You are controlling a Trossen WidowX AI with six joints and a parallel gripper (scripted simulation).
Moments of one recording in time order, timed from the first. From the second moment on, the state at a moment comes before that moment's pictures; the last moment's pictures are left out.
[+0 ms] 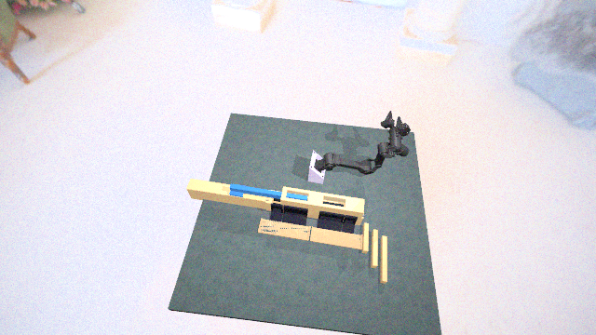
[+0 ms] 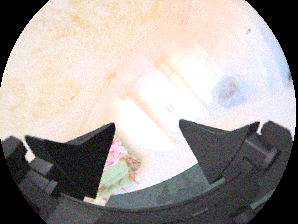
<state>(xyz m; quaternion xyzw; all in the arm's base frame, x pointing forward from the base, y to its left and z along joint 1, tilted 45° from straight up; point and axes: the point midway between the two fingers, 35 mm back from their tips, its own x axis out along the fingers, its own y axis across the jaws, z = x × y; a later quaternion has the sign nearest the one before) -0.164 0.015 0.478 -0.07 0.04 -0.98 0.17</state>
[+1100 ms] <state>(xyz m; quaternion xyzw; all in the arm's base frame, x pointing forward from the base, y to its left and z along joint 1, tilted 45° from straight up) 0.131 -0.252 0.425 -0.46 0.27 -0.52 0.67</state>
